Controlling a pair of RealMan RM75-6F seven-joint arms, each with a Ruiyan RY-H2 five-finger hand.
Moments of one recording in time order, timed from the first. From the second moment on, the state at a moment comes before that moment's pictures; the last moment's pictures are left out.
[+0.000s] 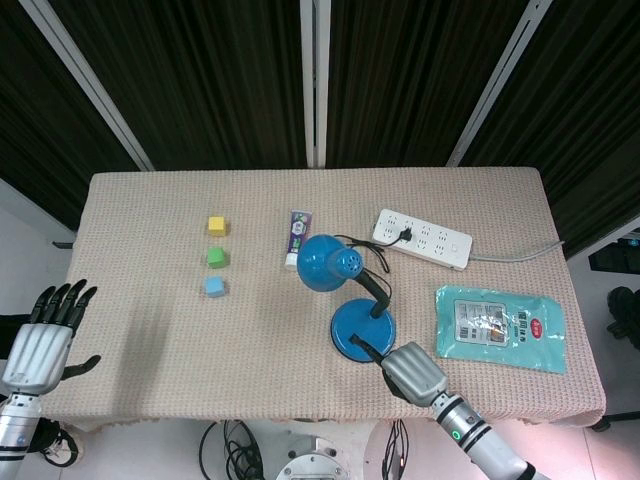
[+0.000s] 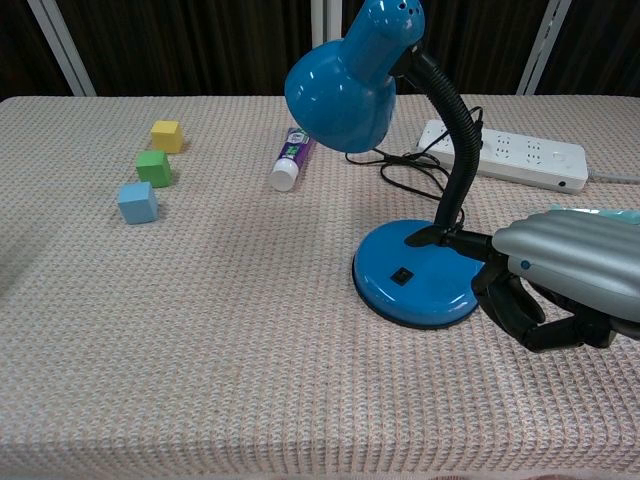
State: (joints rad) left arm -0.13 -1.11 0.00 -1.61 1.56 1.45 0.12; right arm 0.39 -1.38 -0.01 -1.91 -1.43 0.95 -0.52
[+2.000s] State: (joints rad) left arm -0.13 -1.10 0.00 -1.60 1.56 1.46 0.10; right arm 0.54 -1.50 -0.06 -1.90 -1.08 1.05 -0.74
